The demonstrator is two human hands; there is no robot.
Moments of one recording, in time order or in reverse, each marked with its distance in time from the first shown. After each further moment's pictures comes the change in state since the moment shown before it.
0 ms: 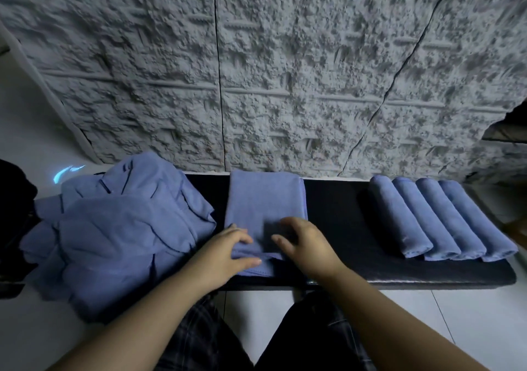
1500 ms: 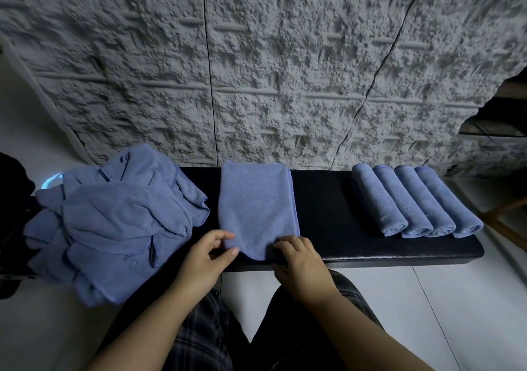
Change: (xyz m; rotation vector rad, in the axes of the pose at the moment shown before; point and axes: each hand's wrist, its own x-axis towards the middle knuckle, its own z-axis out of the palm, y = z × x) left_hand -0.056 0.021 0.016 -0.556 0.223 -0.210; right_hand -0.073 0.015 0.030 -0.311 0.100 -0.128
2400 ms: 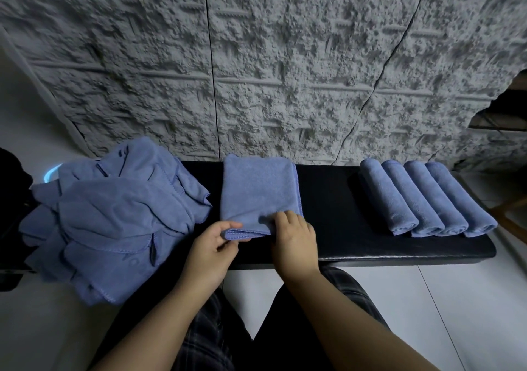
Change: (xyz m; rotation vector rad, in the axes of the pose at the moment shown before) left_hand 0.001 0.020 0.011 -0.137 0.072 0.043; right_hand 0.043 -0.028 0.008 -0.171 0.310 0.099
